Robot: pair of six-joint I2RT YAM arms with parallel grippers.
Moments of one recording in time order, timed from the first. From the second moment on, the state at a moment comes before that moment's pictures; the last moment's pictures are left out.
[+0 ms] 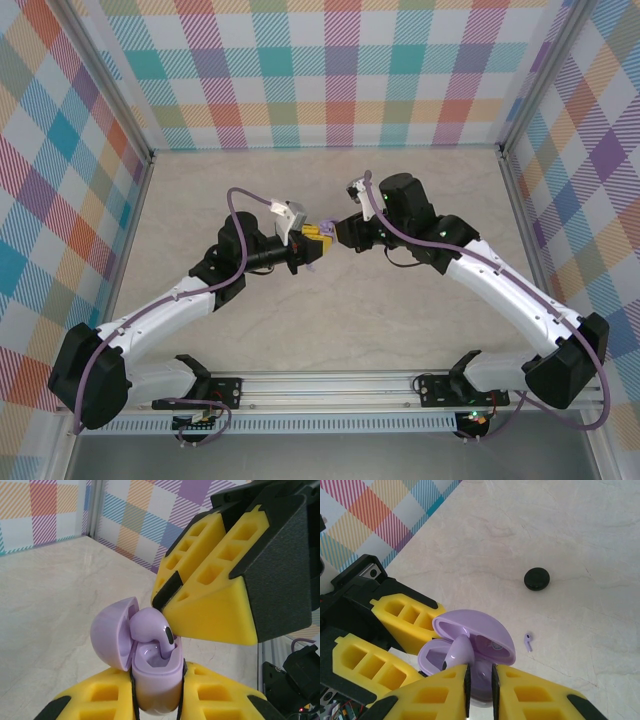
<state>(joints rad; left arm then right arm) -0.62 1.19 0.75 0.26 0.55 -0.21 0.70 1.28 1.25 -0.58 -0.29 0.26</state>
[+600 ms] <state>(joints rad) -0.63 1.19 0.76 0.20 0.48 -0.21 0.70 1.30 1.27 -0.61 -0.26 0.25</state>
